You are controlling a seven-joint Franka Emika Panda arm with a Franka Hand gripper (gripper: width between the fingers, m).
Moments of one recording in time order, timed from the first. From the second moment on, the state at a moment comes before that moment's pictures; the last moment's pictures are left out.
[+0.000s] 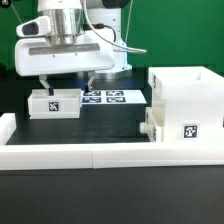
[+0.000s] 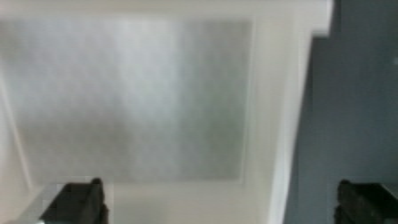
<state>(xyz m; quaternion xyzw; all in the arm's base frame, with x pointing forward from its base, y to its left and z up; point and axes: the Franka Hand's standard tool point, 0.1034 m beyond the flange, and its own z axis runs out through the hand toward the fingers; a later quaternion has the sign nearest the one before) 0.407 -0.102 0.039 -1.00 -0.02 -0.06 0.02</state>
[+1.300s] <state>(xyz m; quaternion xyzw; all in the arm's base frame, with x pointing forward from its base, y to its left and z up) 0.382 -0.090 0.006 -1.00 -0.04 -0.07 0.00</state>
